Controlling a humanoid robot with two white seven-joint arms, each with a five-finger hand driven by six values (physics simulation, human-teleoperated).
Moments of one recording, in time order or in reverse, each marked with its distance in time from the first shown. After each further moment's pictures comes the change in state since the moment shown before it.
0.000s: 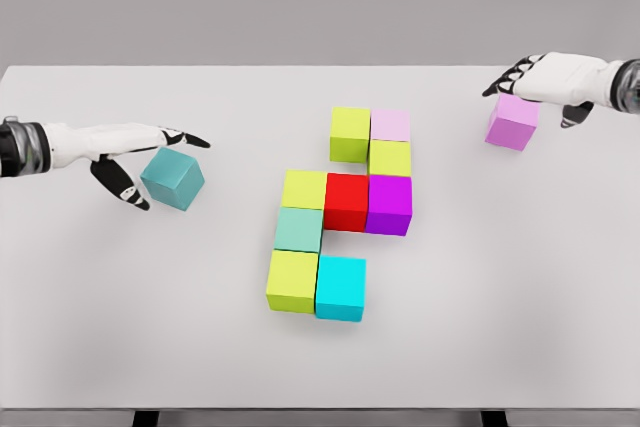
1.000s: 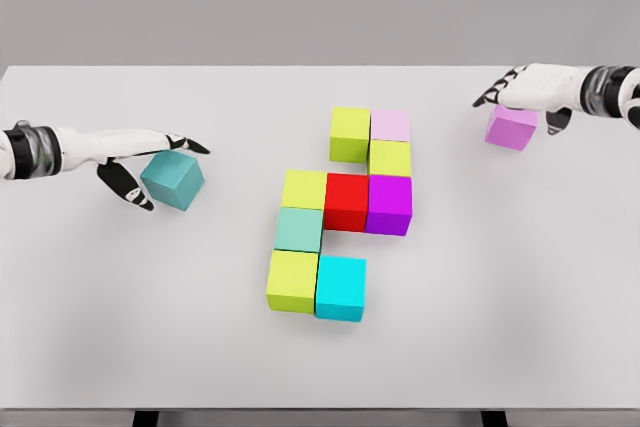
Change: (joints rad) left arm 0.002 -0.048 0.000 0.067 -0.055 0.011 0.000; right arm -0.040 0.099 0.025 0.133 0.121 0.000 0.000
